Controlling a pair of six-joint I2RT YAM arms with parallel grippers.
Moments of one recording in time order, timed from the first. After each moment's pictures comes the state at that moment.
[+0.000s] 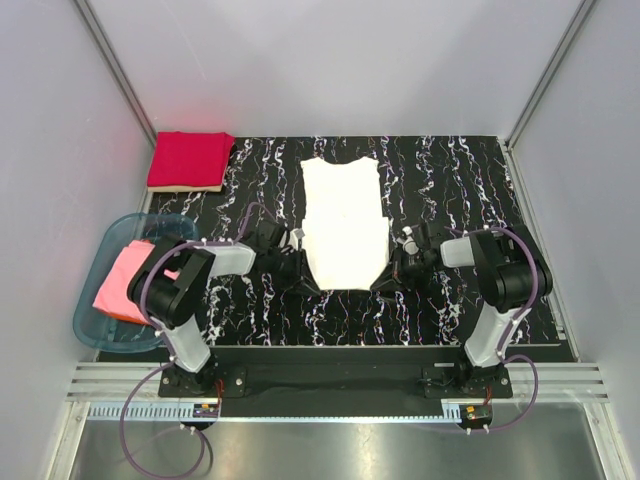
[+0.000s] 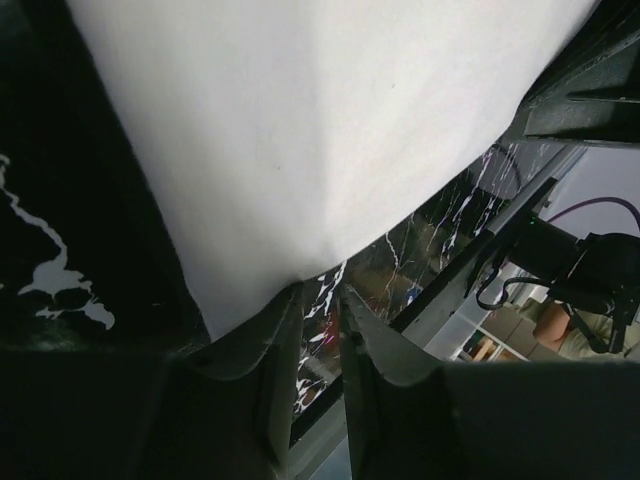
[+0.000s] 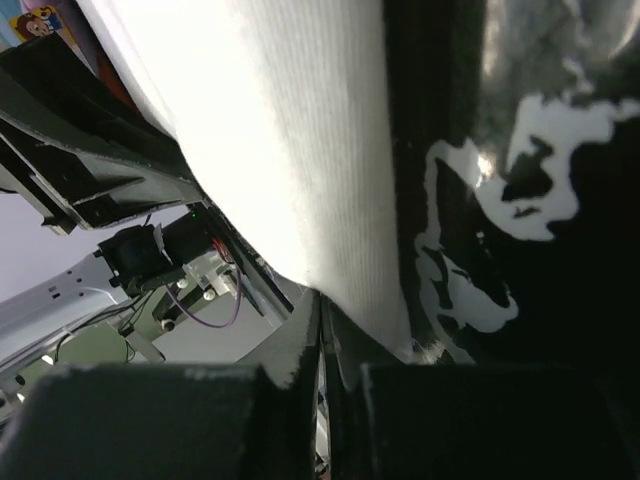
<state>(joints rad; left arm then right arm) -0.48 1.76 0.80 -0.11 0.68 -0.69 0.19 1.84 0.74 -0.13 -0.91 0.60</state>
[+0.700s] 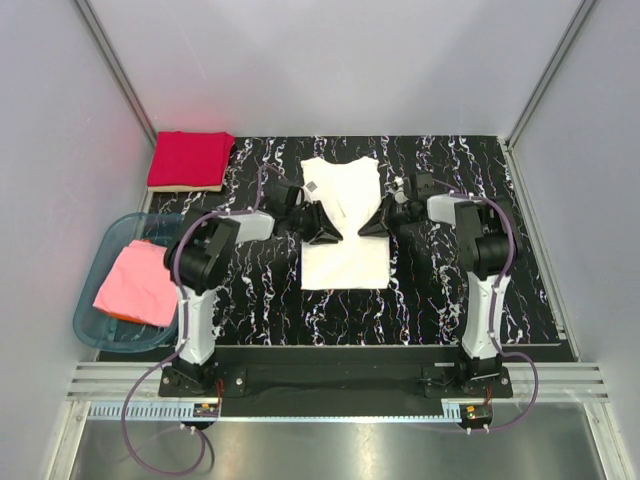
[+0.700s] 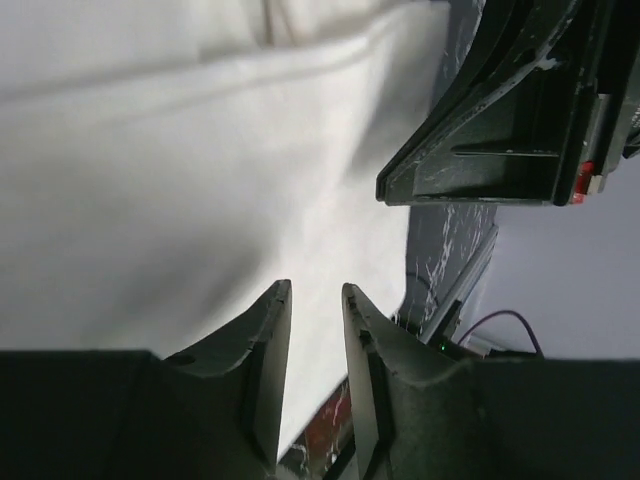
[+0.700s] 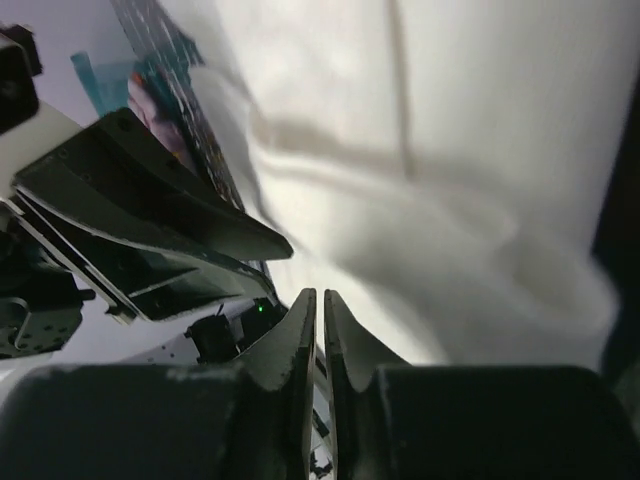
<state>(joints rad) -0.45 2.01 1.18 0.07 0.67 -0.81 0.18 2.11 1.27 -0.20 -0.90 0.71</state>
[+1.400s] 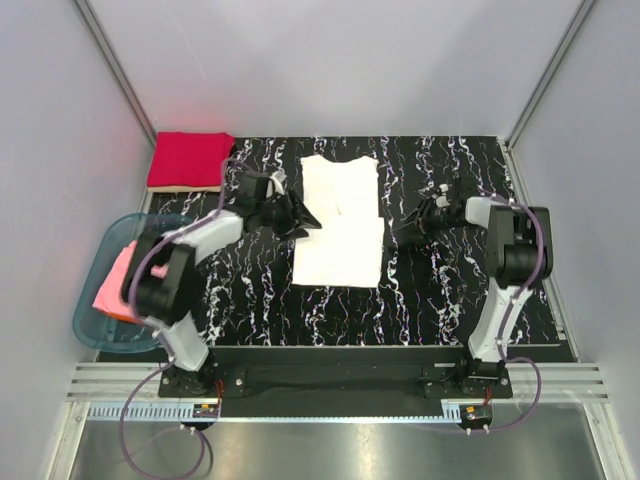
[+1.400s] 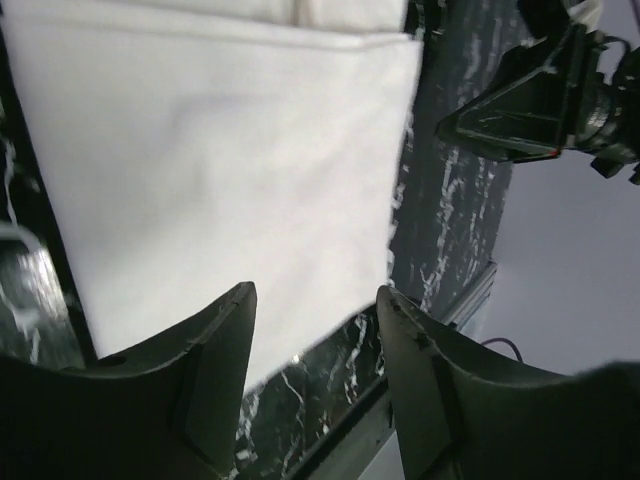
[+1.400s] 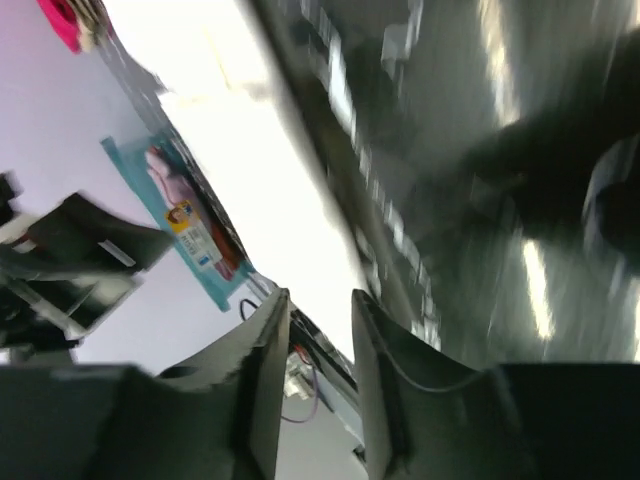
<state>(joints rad) -0.34 1.84 1.13 -0.09 0.59 -0.79 -0.05 2.08 1.26 -0.35 -0.87 0.65</state>
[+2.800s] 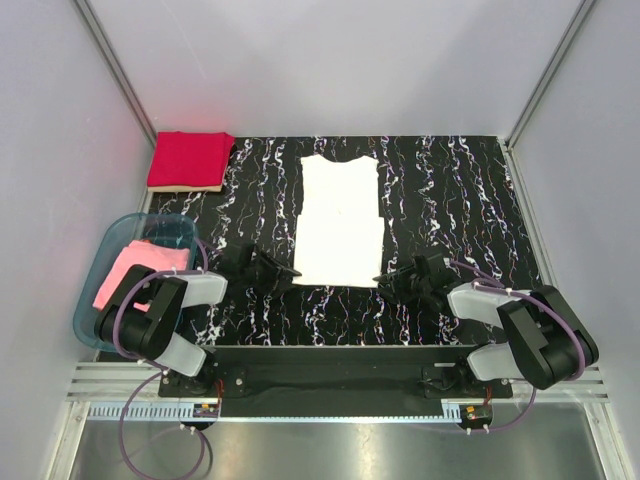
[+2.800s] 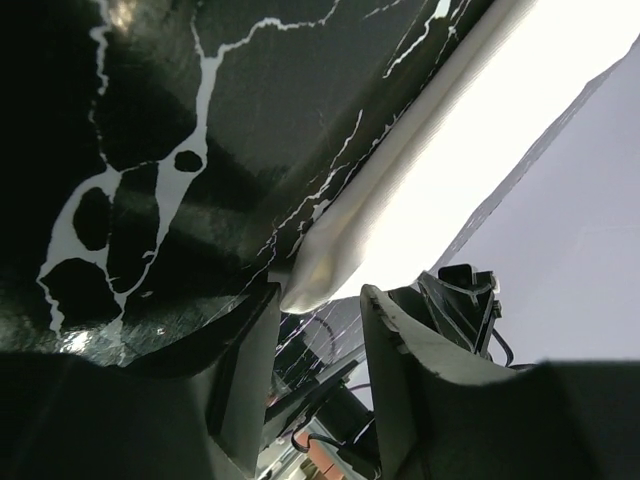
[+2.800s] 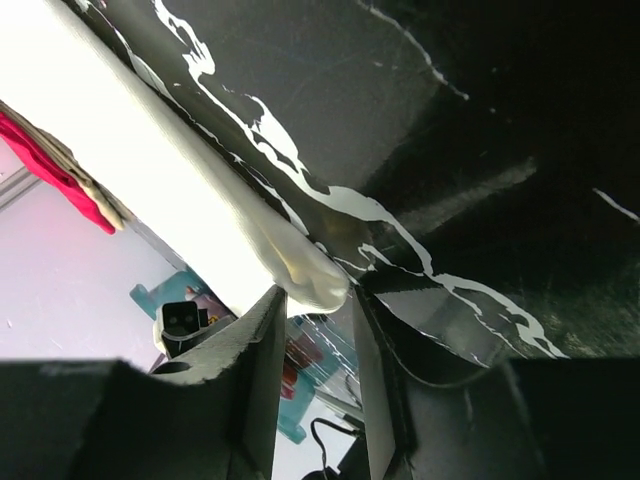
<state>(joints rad) -0.36 1.51 0.44 0.22 0.40 -1.39 0.42 1.36 0.36 0.15 -0.18 1.63</state>
